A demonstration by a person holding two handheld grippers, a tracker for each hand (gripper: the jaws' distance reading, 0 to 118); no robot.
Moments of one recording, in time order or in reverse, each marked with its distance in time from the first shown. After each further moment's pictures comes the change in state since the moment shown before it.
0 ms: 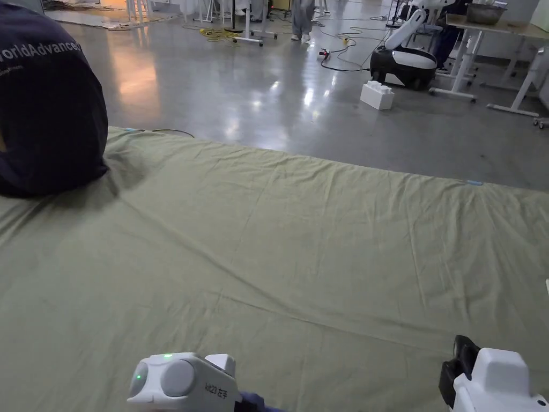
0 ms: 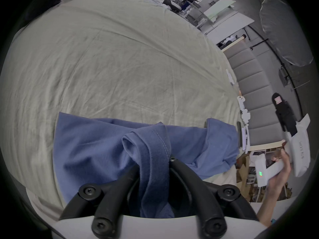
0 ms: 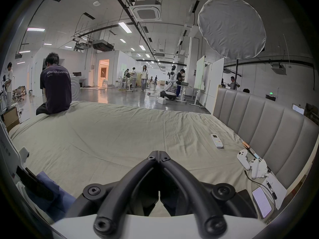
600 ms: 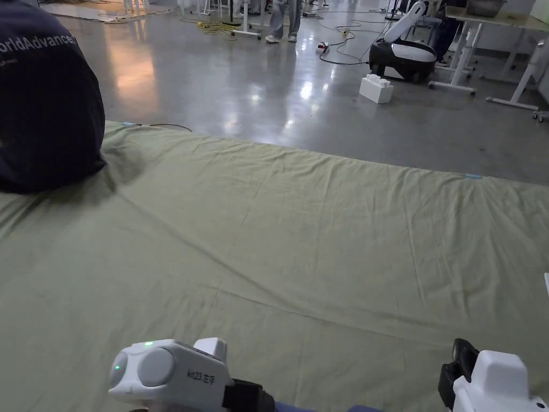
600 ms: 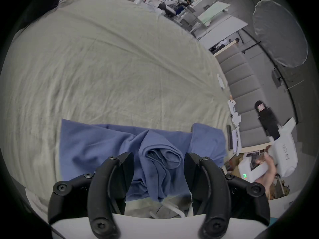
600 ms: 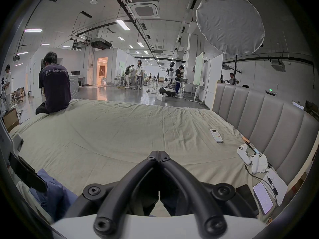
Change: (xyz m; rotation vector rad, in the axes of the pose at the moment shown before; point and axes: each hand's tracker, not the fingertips) left arm -0.004 0.002 0.044 0.066 -0.115 0.012; right arm 0.001 -0.008 0.001 -0.030 -0.001 -0.015
